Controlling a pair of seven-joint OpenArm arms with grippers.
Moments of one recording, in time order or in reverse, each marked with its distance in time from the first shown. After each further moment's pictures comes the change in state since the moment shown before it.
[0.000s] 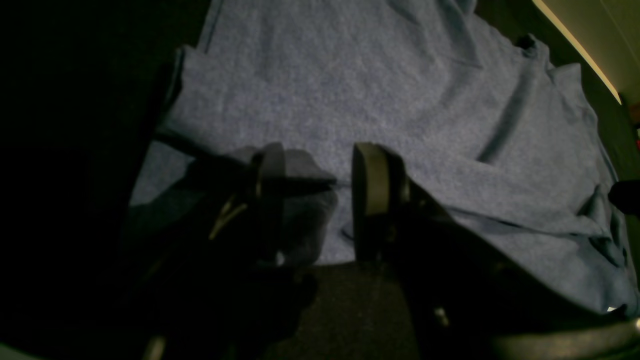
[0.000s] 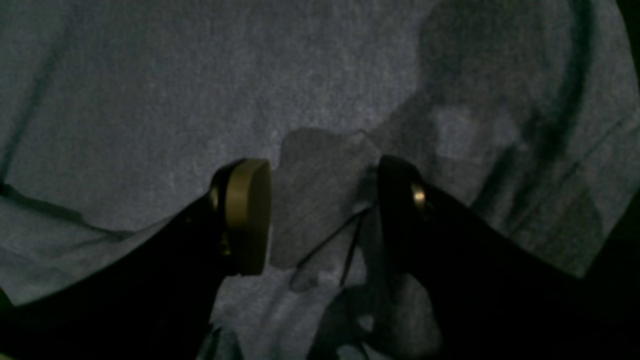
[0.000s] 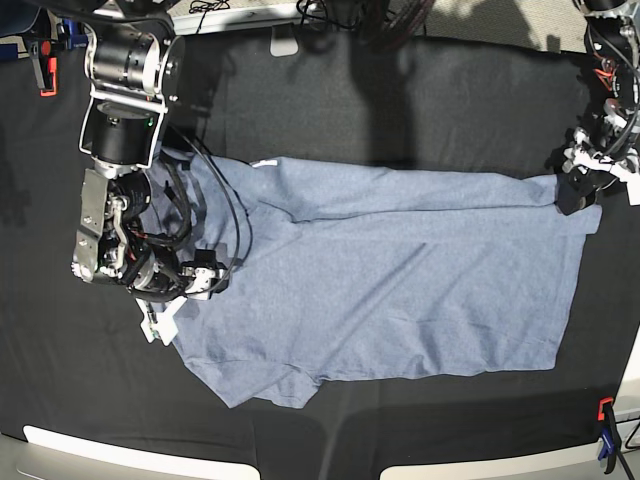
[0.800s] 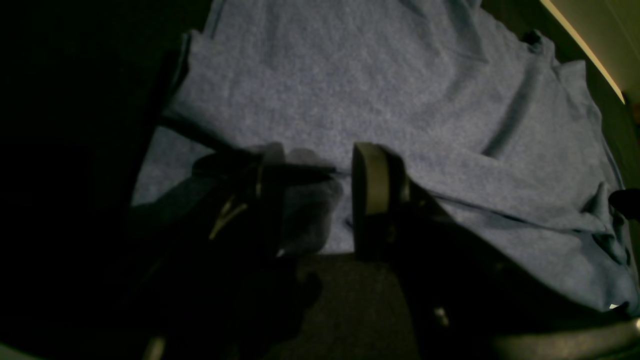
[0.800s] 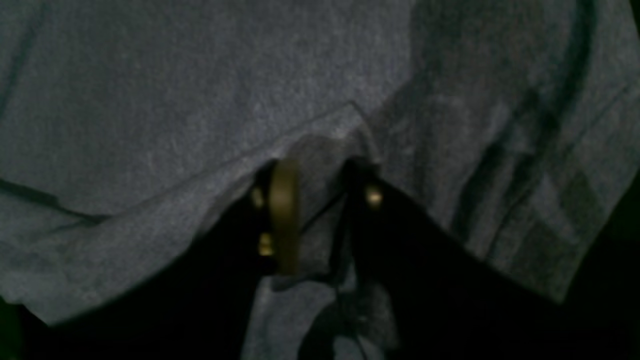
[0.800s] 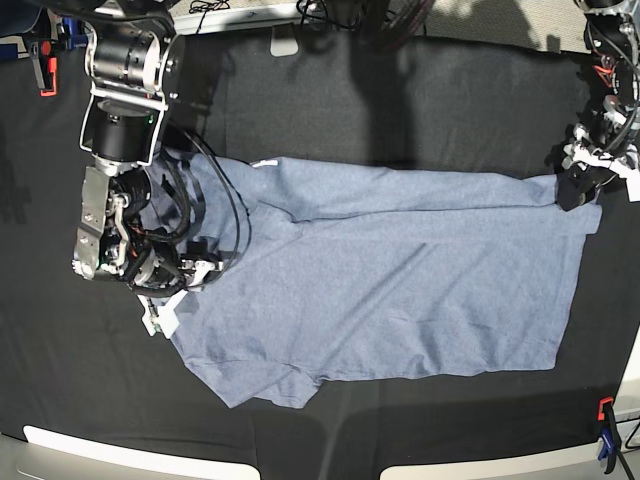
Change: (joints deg) left arm 0.7 0.0 0.0 0.0 0.0 0.0 0.0; right arm -0.5 0.0 0.0 0.0 -1.3 0.2 -1.4
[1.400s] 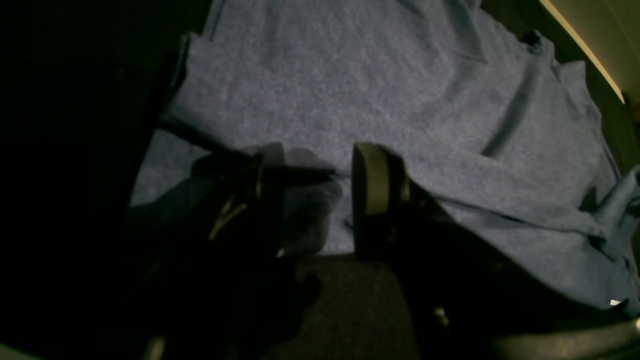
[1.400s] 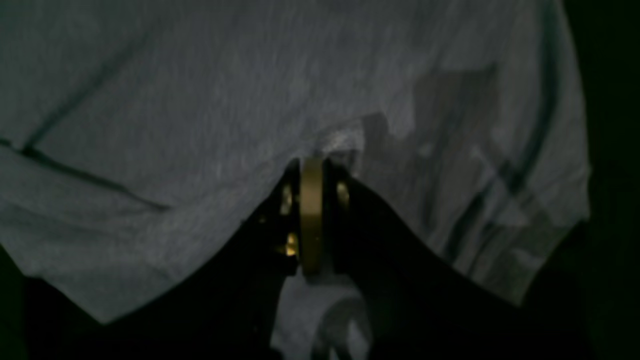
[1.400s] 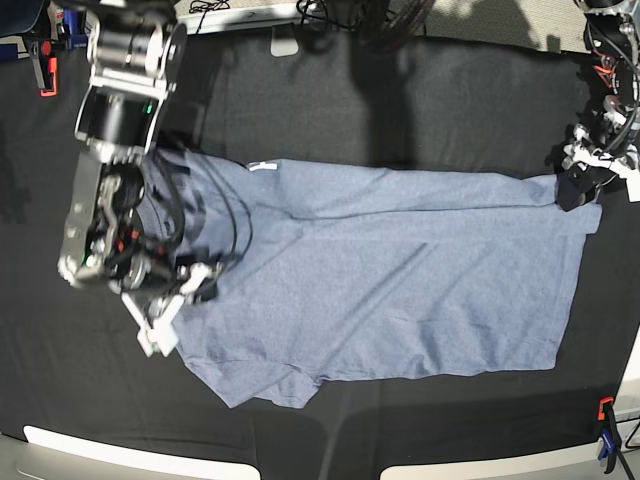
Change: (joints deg) left arm 0.0 0.0 0.0 0.0 0.0 0.0 0.0; right arm -4.5 -1.0 0.1 14.8 3.3 5.8 -2.6
